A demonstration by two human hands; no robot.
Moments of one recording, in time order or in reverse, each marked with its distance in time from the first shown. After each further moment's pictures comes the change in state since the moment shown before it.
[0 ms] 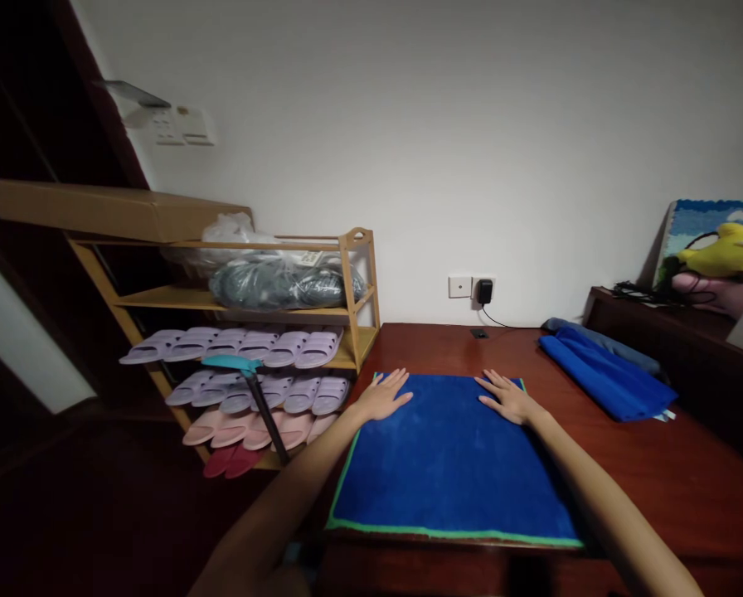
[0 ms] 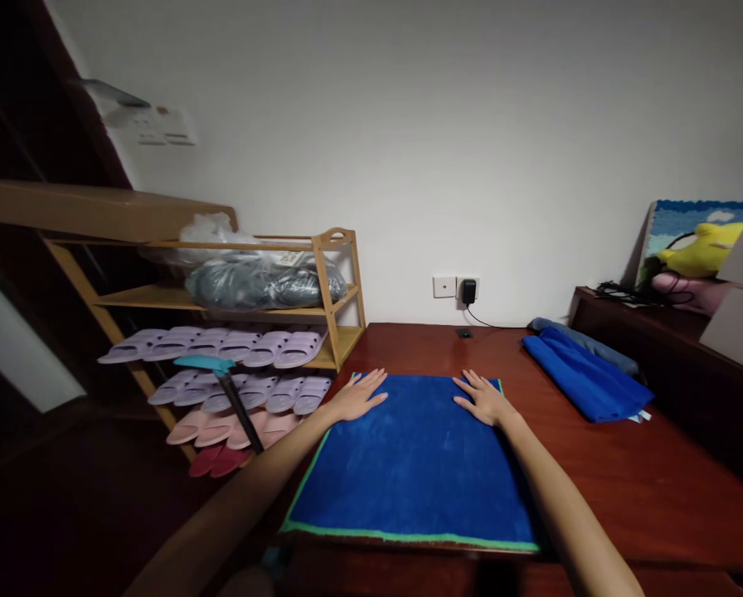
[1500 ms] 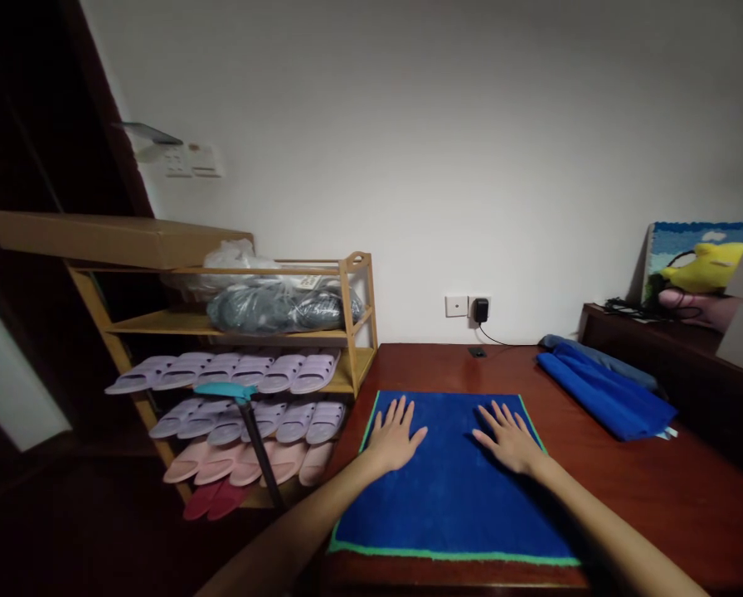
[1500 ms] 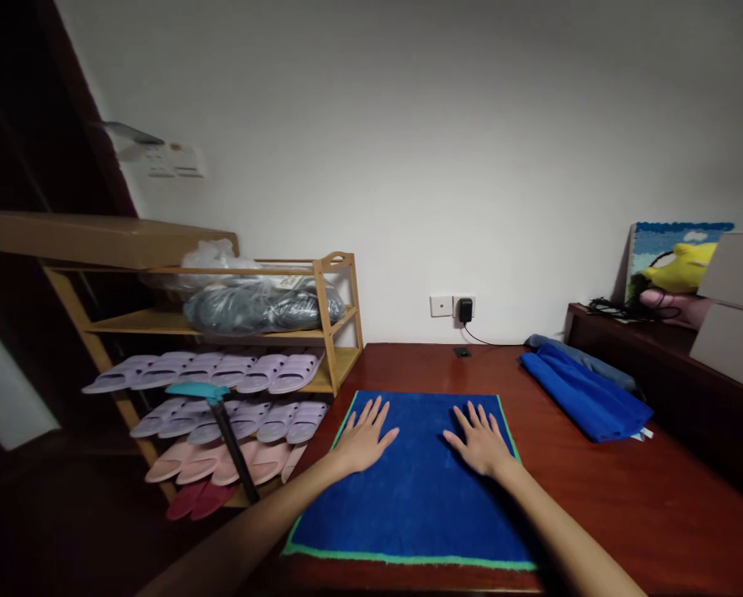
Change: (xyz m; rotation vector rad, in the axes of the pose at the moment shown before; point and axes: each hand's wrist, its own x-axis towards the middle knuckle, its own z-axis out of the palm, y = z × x) left_hand -0.022 0.064 0.006 0.074 0.081 -0.252; right_hand -0.026 -0.061 0.009 -0.008 0.007 0.331
